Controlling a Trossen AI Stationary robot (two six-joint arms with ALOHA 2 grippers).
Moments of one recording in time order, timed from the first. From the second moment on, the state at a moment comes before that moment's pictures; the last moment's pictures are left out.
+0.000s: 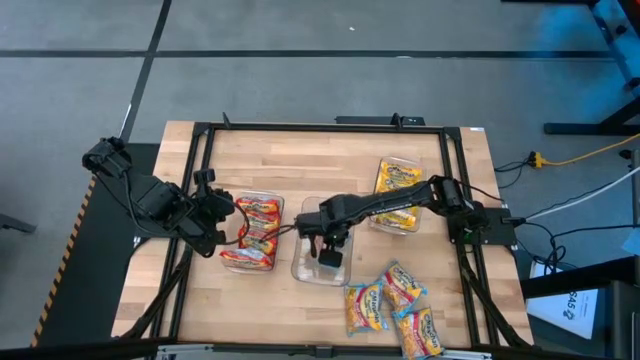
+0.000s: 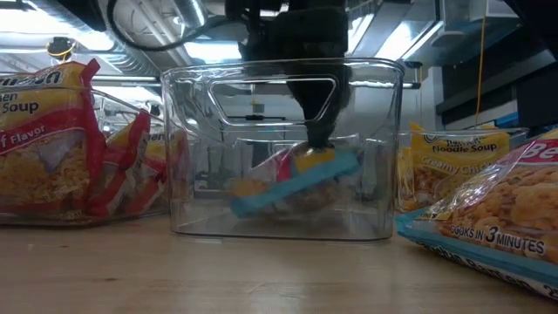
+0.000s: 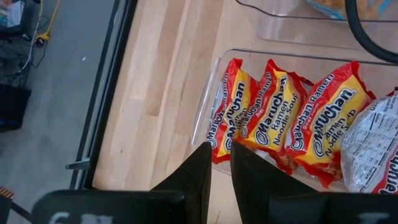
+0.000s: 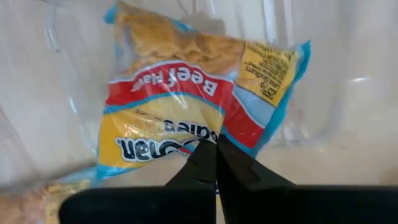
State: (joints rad) left arm -0.61 1.14 1.25 -1.52 -0.67 -0.70; right arm 0.15 2.20 1.92 -1.22 -0.05 0.40
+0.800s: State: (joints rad) left arm -0.61 1.14 1.25 -1.52 -0.69 -0.70; right arm 0.01 2.20 2.28 -1.54 0.04 -0.51
